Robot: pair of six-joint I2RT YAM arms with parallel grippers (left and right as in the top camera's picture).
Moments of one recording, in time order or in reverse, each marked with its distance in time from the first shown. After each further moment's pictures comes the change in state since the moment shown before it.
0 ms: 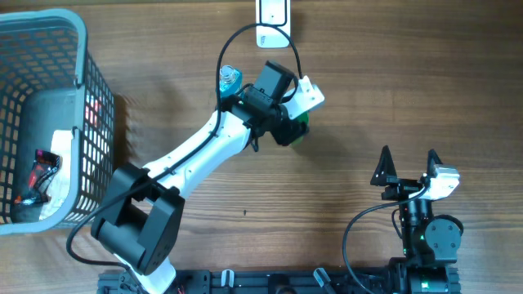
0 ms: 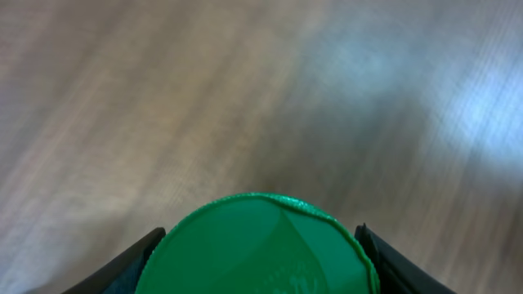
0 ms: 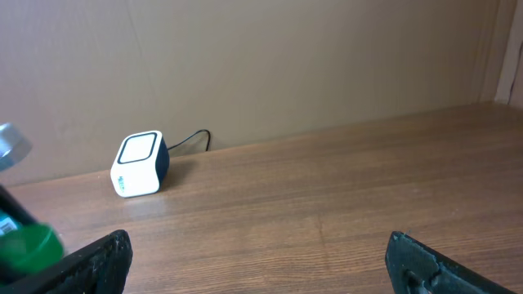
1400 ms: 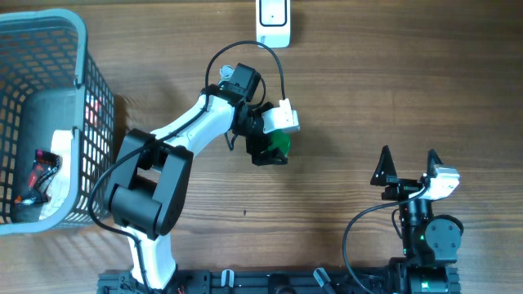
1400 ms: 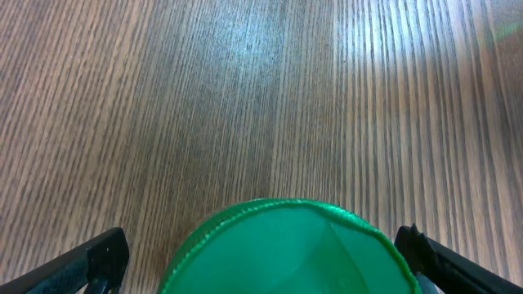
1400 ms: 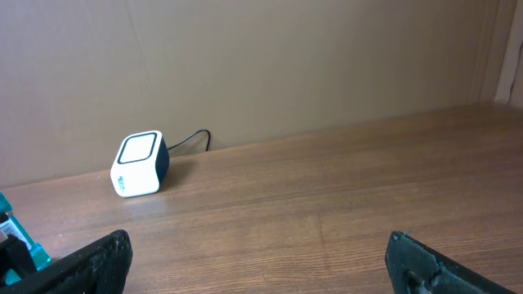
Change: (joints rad) left arm 0.168 0.179 0.003 -0.191 0.384 0.515; right arm 0.000 0.000 0.000 0.000 0.000 0.000
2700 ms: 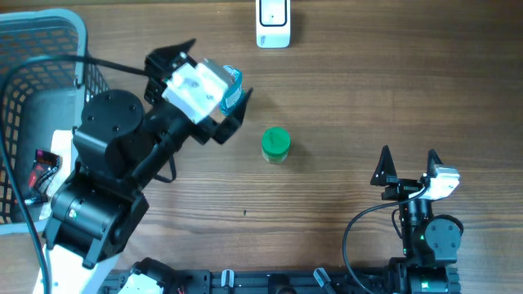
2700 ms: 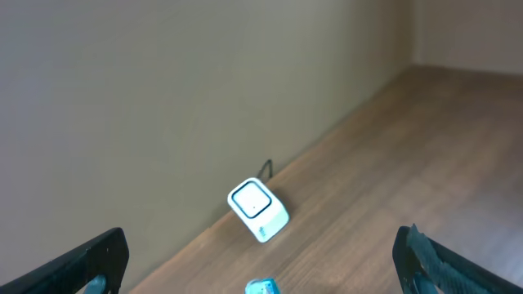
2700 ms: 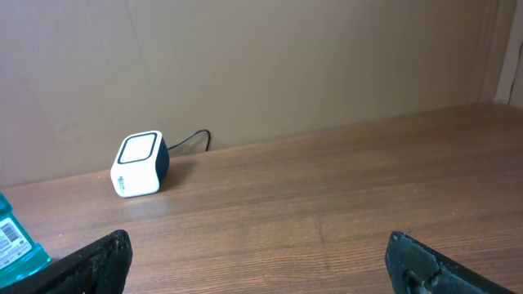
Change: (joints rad) left arm -0.001 -0.988 0.011 0.164 -0.581 -0.564; right arm 0.000 0.000 0.000 0.000 0.000 0.000
